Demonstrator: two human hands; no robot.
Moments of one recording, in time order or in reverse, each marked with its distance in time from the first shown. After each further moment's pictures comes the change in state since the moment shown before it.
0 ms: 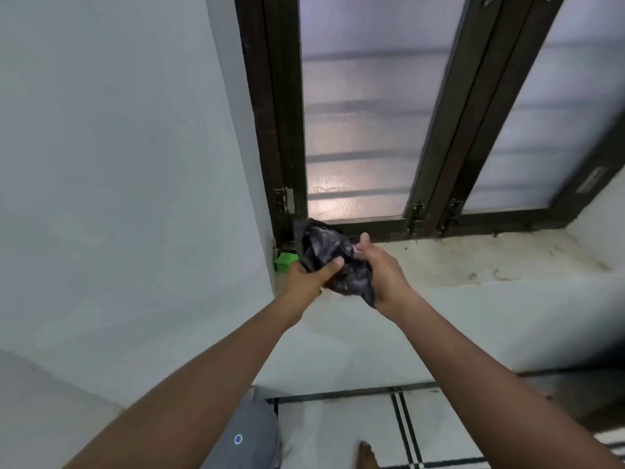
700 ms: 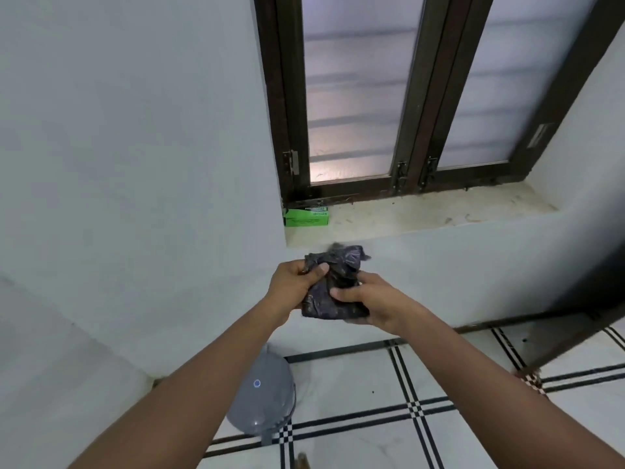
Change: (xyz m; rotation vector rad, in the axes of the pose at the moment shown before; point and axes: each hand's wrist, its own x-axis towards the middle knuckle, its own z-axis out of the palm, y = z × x) left_hand -0.170 -0.046 -0.060 0.094 -0.054 -0.084; right_hand -0.198 0.093 0.022 -0.186 -0.167 0.168
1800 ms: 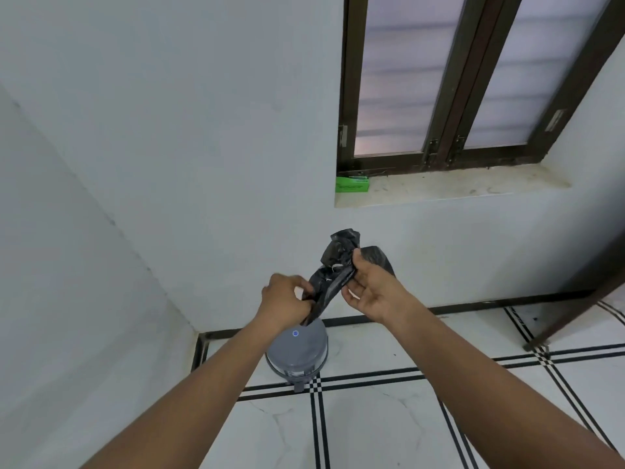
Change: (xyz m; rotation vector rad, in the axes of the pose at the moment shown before) left_hand -0.207 -0.087 -0.139 0.626 0.101 0.098; right_hand -0.112 0.089 0.169 0.478 0.200 0.083
